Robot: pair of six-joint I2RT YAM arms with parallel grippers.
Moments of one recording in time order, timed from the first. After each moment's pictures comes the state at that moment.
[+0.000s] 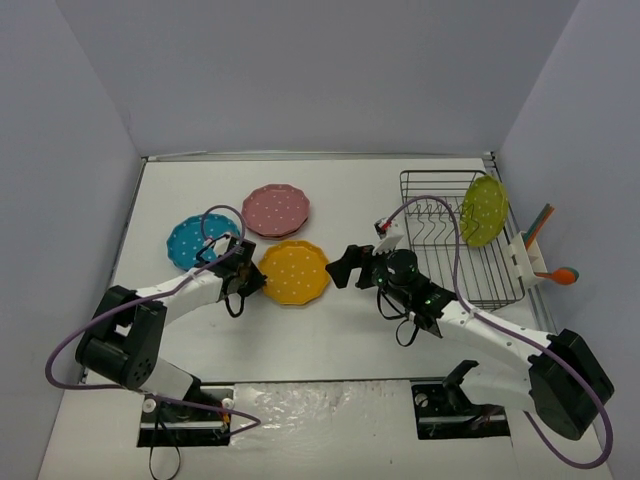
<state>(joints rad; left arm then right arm) -0.44 1.48 0.71 -0.22 -0.11 -1.00 0.70 1.14 0.50 0.33 0.02 0.53</state>
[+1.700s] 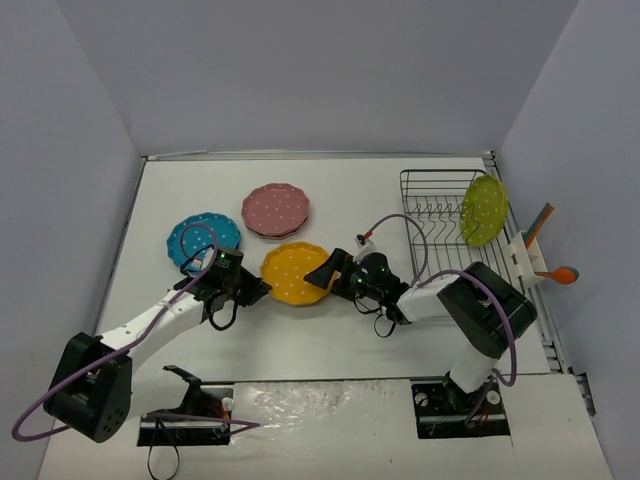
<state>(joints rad) -0.45 1.19 0.60 -0.29 0.03 -1.34 0.67 1.68 0.50 0.77 -0.23 1.03</state>
